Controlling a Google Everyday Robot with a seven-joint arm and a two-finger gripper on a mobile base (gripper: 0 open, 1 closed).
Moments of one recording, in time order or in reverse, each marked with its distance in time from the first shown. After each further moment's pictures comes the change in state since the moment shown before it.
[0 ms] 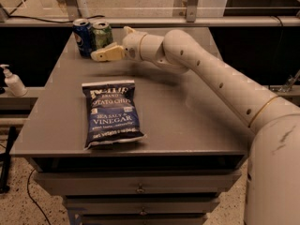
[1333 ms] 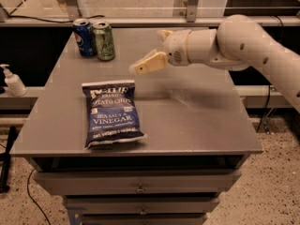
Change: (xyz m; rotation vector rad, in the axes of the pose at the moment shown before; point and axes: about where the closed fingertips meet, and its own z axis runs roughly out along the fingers) arm -0.010 0.033 -0.160 -0.044 0.210 -0.069
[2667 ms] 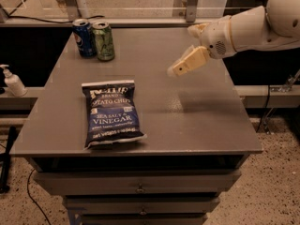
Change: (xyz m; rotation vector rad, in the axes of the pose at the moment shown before) arm 0.011 -0.004 -0.105 -0.020 0.221 -0.051
